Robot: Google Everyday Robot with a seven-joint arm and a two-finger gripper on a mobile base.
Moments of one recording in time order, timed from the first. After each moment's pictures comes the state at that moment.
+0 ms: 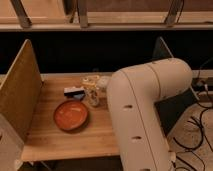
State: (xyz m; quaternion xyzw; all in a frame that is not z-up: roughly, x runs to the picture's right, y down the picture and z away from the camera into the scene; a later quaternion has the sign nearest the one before) arm -0.105 -0.050 0.827 -0.14 -0.57 0.37 0.72
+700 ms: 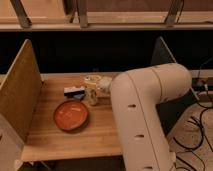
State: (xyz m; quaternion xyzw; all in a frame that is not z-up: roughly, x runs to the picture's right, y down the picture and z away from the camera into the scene) arm -0.098 -0.050 0.835 -0.13 -0.58 0.40 0.69
